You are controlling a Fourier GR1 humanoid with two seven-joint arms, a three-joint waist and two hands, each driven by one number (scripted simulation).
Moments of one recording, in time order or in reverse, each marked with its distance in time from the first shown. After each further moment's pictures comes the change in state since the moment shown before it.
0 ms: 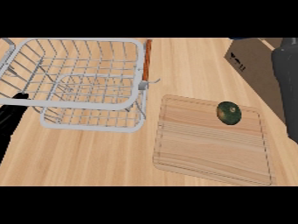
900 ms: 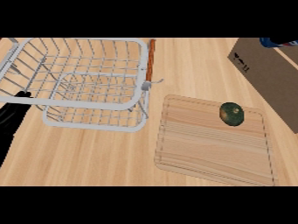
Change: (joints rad) left arm -0.013 -0.016 0.000 -0.003 -0.005 -0.023 0.005; right arm 0.030 -0.179 -0.130 0.409 -0.029 -0.251 -0.323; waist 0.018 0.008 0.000
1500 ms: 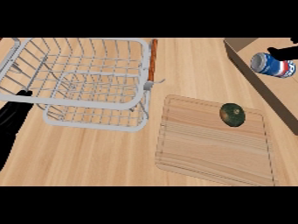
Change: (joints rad) left arm 0.000 -0.018 -0.008 -0.014 -0.019 0.004 -0.001; right arm 0.010 -0.042 -0.110 0.308 -0.078 -0.023 -0.085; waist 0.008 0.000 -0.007
